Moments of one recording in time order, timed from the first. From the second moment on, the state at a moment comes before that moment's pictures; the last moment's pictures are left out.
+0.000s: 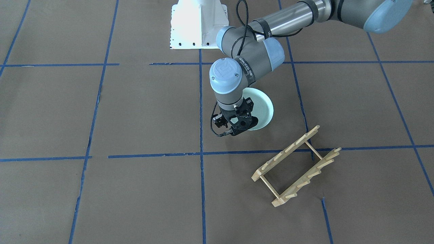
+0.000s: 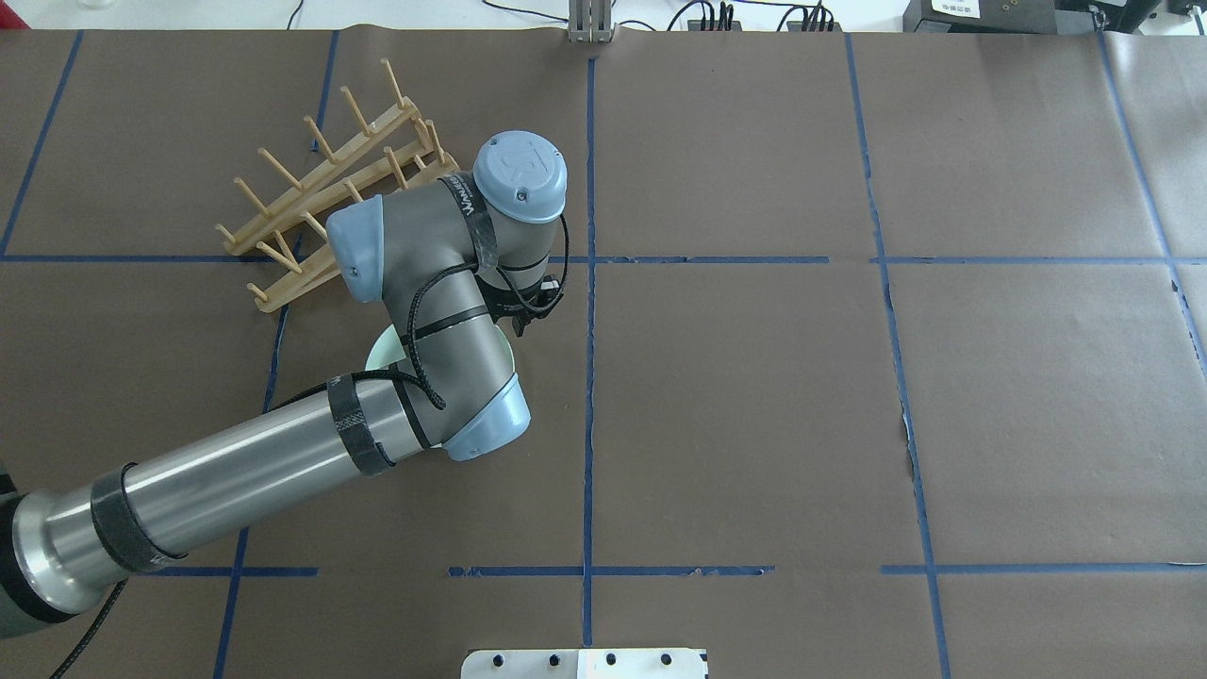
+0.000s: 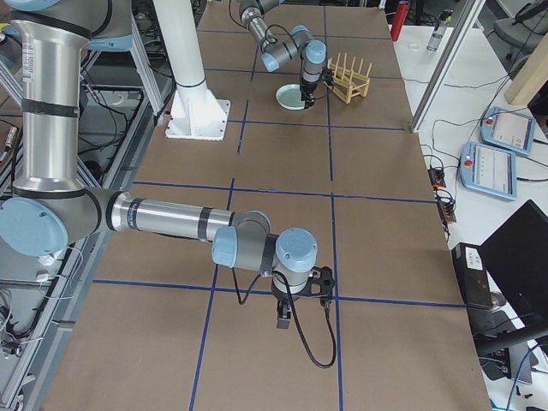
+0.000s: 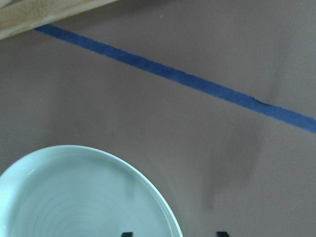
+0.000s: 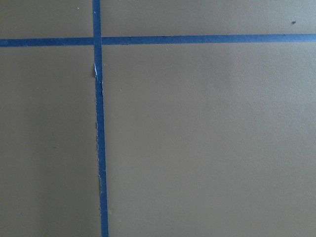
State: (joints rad) left arm -0.58 -2.47 -1.33 -1.41 -1.94 -1.43; right arm 1.62 -1.68 1.60 -1.60 2.30 -0.07
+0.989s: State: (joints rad) left arm -0.57 -2.46 -1.33 -1.42 -1.94 -1.44; right arm 1.62 -1.68 1.60 -1.60 2.30 -0.07
